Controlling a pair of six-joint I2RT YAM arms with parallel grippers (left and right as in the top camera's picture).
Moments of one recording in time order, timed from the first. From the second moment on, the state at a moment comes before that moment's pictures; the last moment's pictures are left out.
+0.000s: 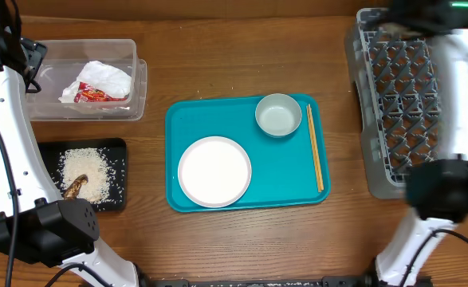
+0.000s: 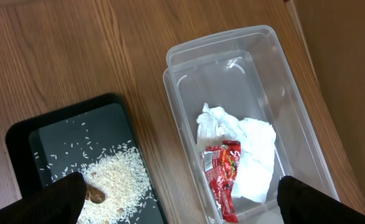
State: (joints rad) left arm 0.33 1.89 2.17 -1.34 -0.36 -0.89; right arm -0.17 2.08 2.32 -1.02 -0.05 0.31
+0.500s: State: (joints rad) left arm 0.33 1.89 2.17 -1.34 -0.36 -0.89; right arm -0.84 2.30 2.30 -0.59 -0.84 0.37
